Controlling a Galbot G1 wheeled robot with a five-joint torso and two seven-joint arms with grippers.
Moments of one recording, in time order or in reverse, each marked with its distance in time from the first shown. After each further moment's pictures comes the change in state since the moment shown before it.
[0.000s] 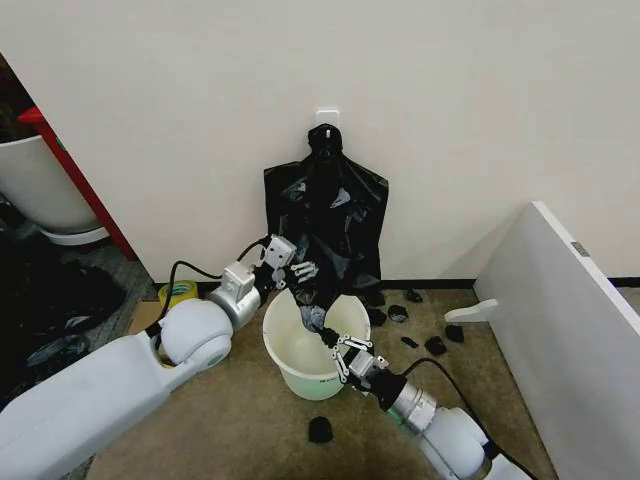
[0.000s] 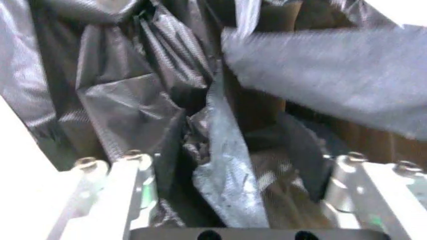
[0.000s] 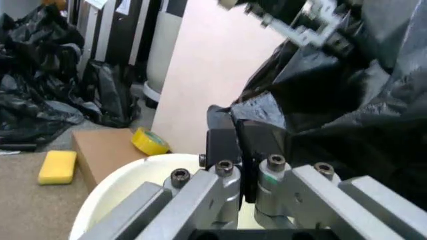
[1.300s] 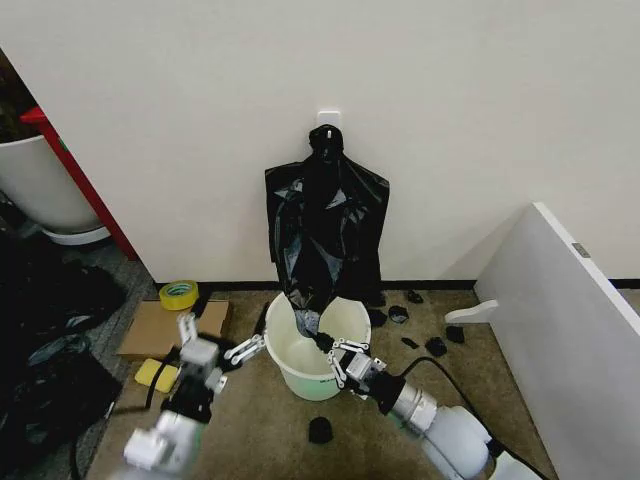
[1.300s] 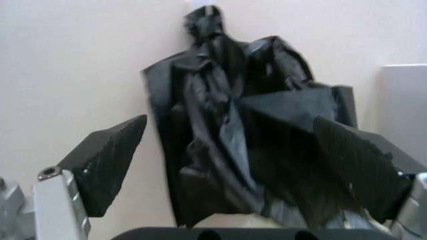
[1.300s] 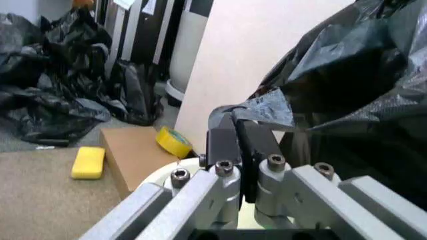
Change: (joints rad) left arm 0.986 -0.183 -0.711 -0.278 0.422 -0.411 0.186; right arm 0.019 -0.041 -0.065 0.031 0.006 -0.048 -0.021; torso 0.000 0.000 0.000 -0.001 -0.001
